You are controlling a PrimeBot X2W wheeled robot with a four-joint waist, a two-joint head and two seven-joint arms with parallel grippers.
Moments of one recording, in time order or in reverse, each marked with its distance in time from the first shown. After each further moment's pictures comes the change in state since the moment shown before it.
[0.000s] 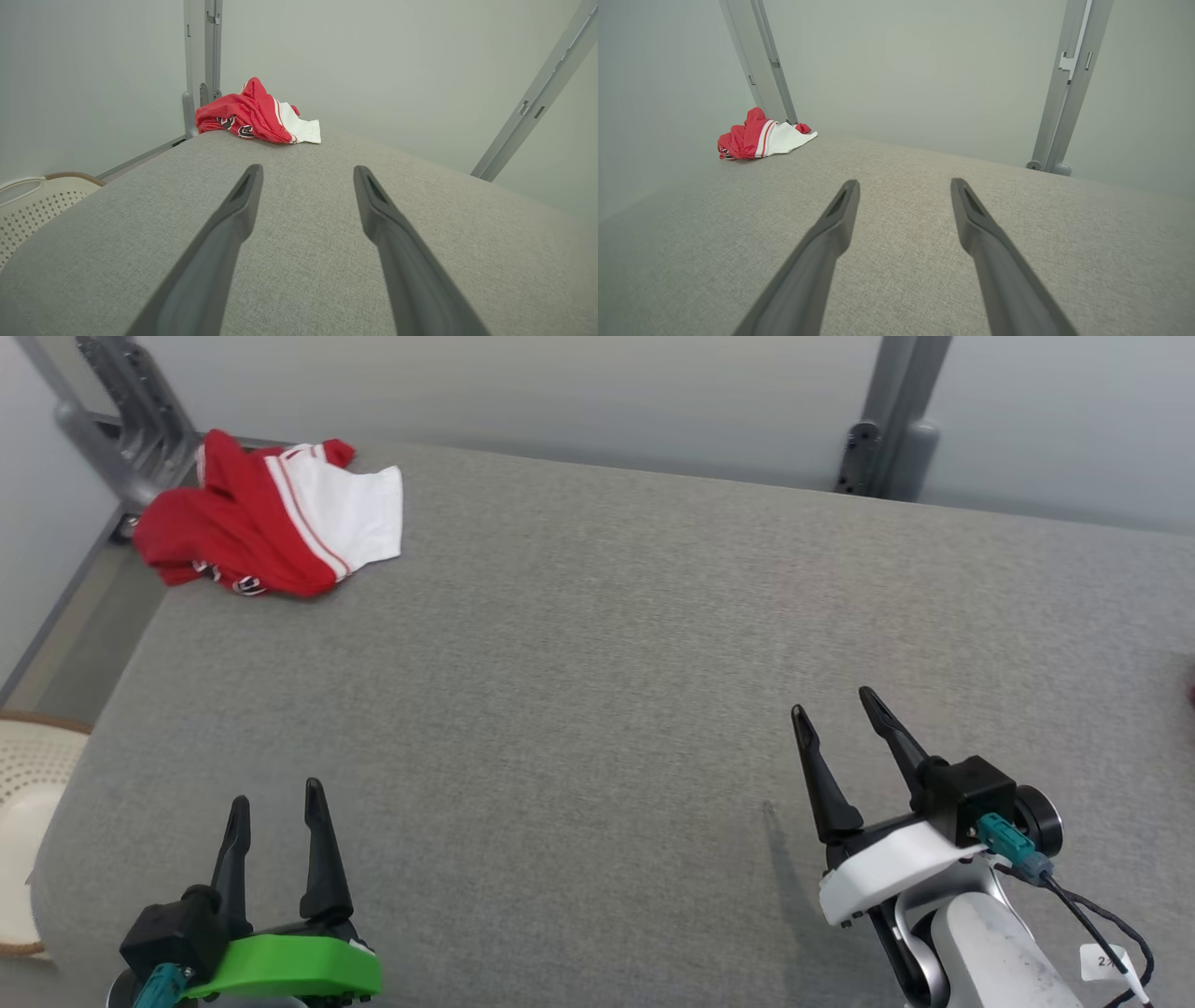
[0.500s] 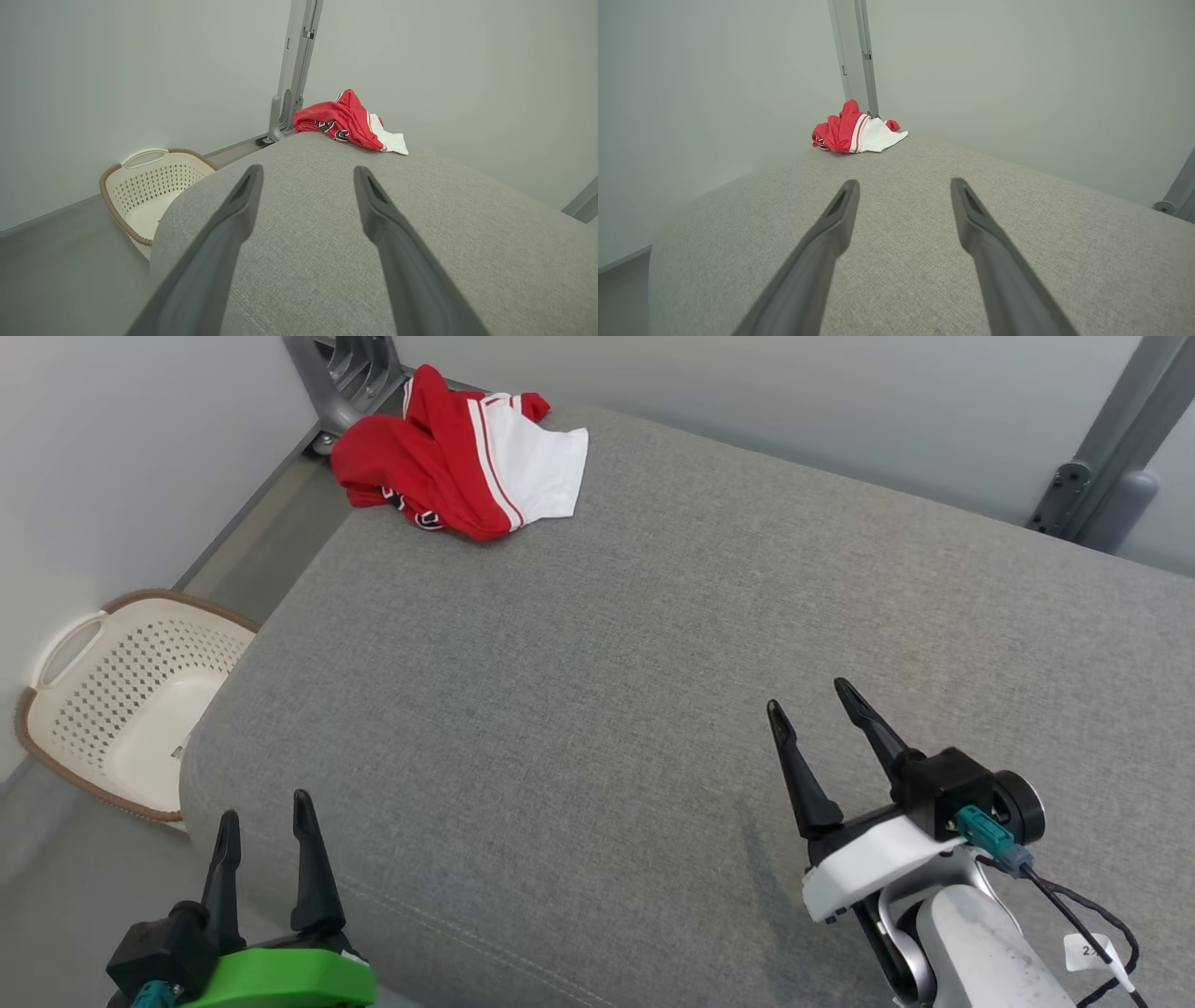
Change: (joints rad) left arm 0.032 0.000 0.008 -0.033 -0.030 0.018 0.000; right arm -0.013 0.001 0.040 -0.024 -0.018 0.000 0.022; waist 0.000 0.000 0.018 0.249
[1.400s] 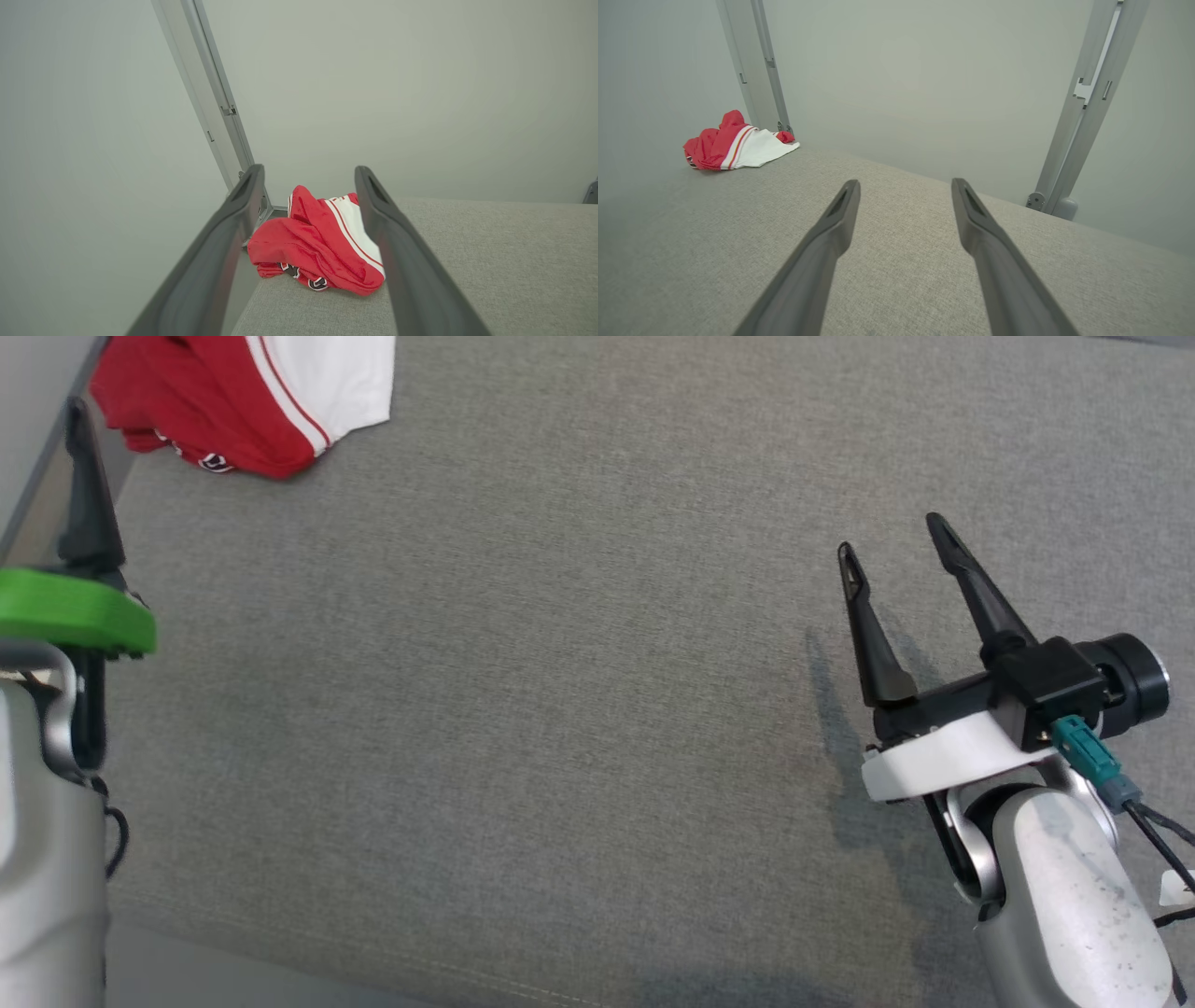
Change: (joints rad) left arm -0.680 0.249 0.077 0.279 0.138 -0.133 0.082; right arm -0.089 -0.020 -0.098 -0.296 -0.145 0.000 0.110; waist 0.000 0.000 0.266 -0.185
